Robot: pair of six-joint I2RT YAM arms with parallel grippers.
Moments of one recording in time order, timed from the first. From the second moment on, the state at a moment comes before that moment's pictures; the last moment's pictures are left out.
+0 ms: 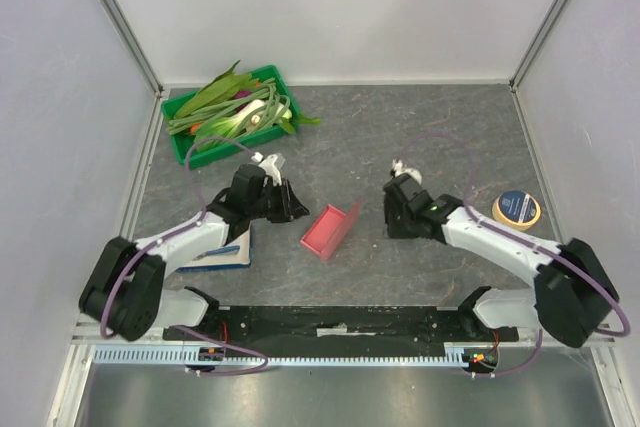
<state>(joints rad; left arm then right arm) -0.48 1.27 0.55 0.09 0.35 -0.57 0.65 1.25 0.77 -0.54 0.18 0.59</state>
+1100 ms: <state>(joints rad) -0.79 1.15 0.35 0.15 0.11 -0.83 0.38 1.85 1.22 -0.30 0.12 0.34</state>
